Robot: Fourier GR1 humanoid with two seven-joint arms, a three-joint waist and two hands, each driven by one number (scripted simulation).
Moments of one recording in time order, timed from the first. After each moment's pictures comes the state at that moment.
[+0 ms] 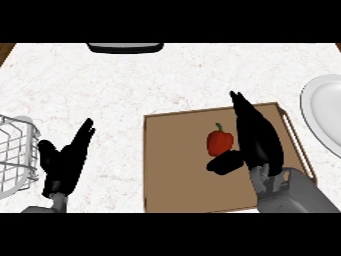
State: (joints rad) left arm 0.00 0.22 -0.17 -1.46 0.21 0.16 0.18; right arm -0.41 -0.31 0.54 -1.72 0.58 -0.05 1.08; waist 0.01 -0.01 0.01
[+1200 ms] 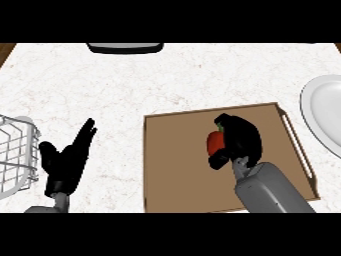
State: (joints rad) left arm 0.00 0.18 -0.13 -1.44 0.17 0.12 0.15; right arm -0.38 -0.17 0.48 -1.44 0.75 0.06 0.98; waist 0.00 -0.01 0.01
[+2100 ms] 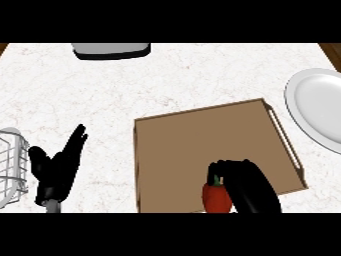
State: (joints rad) left arm 0.05 0.18 -0.09 -1.47 0.16 0.12 0.18; right arm -0.10 -0.39 0.71 -1.83 0.82 0.04 0.52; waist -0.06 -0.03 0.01
